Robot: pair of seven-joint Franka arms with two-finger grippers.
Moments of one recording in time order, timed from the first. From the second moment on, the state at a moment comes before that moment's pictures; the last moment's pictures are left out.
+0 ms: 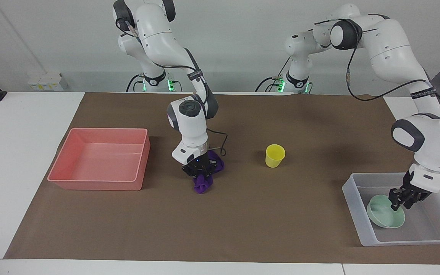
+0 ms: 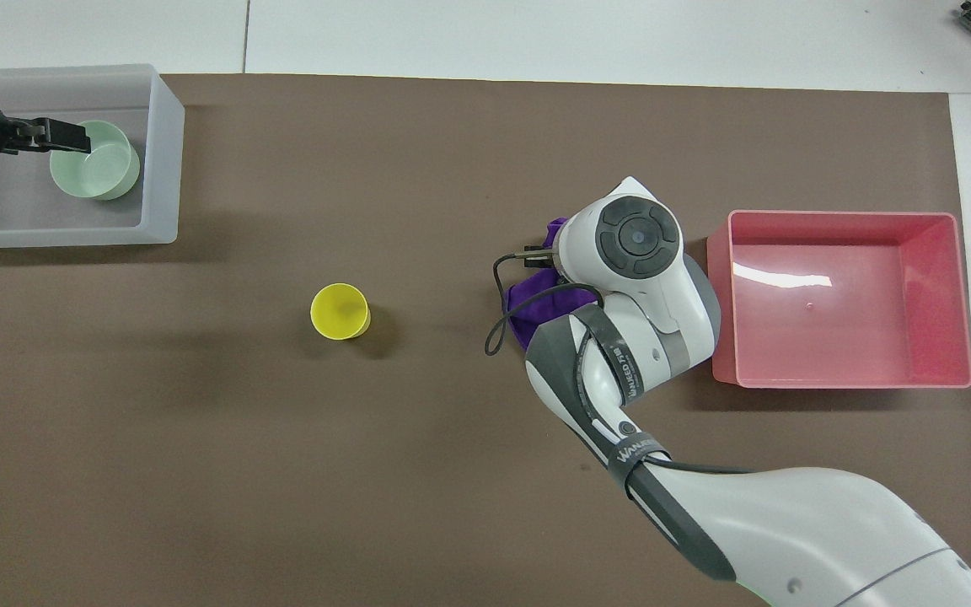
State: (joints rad) left arm 0.12 0.42 -0.04 -1.48 -0.05 2.16 0.18; right arm 0.42 0.39 -0.01 -1.78 -0.07 2.33 0.48
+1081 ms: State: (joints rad) left arm -0.24 0.12 -0.05 -1.99 -0.05 2.21 -0.05; right arm 0.38 0.31 -0.02 -1.65 -0.04 2.09 0.47
